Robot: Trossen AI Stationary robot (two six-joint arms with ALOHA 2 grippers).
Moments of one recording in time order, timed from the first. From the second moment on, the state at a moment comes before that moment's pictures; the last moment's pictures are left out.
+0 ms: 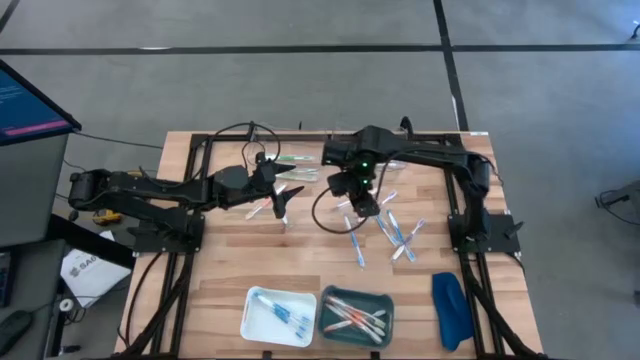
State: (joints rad) left arm 0.11 1.15 0.61 0.36 -0.33 0.02; right arm -0.20 1.97 1.97 -1.51 -0.29 -0.46
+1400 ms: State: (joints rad) left arm 0.11 1.15 0.61 0.38 -0.33 0.02; right arm -0.20 1.66 1.01 -0.91 -0.28 -0.10
